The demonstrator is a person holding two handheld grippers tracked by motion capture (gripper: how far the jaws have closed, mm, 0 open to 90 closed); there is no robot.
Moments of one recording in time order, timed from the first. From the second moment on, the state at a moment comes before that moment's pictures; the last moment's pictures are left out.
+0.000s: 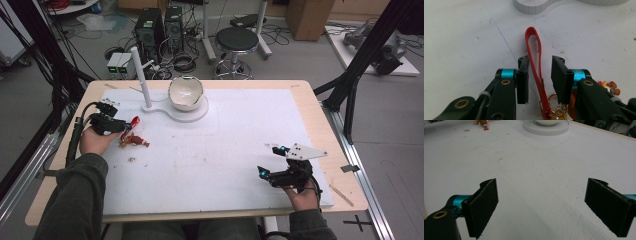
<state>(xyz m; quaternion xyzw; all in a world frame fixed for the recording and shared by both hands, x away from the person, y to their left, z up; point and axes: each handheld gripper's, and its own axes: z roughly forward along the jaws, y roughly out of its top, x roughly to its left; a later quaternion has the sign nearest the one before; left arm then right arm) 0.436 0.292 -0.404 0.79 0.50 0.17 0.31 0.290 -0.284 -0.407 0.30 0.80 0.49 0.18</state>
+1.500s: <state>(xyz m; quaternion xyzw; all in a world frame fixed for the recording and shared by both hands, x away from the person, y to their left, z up) 0.440 0.284 -0.420 0.82 0.49 0.15 0.26 0.288 -0.287 -0.406 0.31 0.79 0.49 0.18</state>
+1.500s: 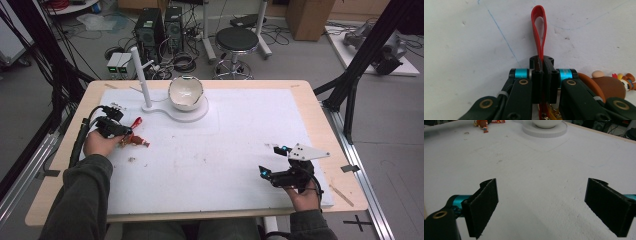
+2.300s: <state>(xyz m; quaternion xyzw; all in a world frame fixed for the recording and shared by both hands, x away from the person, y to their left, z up) 0.403 0.300 -0.393 0.78 0.43 0.17 0.41 0.287 -0.287 -0.404 0.31 0.79 0.50 0.18</state>
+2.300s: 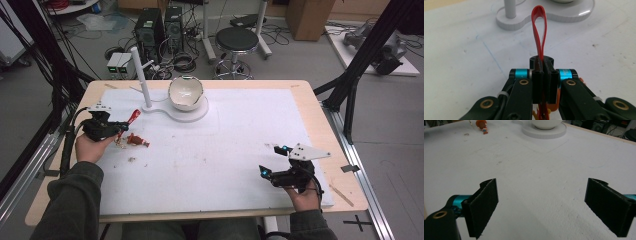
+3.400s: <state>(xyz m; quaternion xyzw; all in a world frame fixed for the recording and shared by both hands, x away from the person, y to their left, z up) 0.386 0.304 -0.349 0.76 0.38 0.20 0.49 0.289 -0.287 -0.404 0.30 0.79 0.50 0.18</state>
